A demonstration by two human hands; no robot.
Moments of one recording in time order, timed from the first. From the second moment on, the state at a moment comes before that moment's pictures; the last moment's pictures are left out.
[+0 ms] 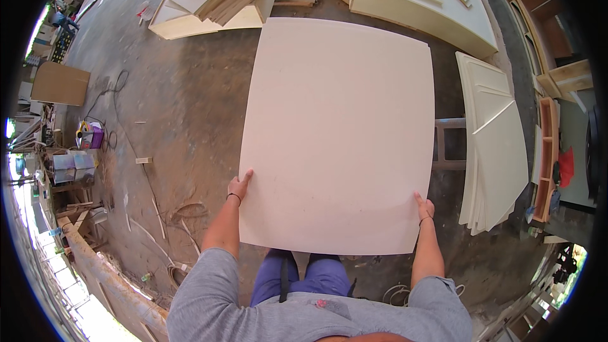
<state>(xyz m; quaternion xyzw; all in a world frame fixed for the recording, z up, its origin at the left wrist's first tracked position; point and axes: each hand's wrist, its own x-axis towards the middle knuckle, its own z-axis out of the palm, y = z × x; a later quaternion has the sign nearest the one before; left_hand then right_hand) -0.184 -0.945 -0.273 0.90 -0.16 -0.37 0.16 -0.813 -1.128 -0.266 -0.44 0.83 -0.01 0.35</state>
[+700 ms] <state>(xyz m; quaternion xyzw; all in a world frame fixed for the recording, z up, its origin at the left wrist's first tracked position) -0.173 -0.928 -0.222 0.91 -0.22 -0.33 0.12 -0.812 -1.108 -0.216 -0.42 0.77 -0.02 0.47</state>
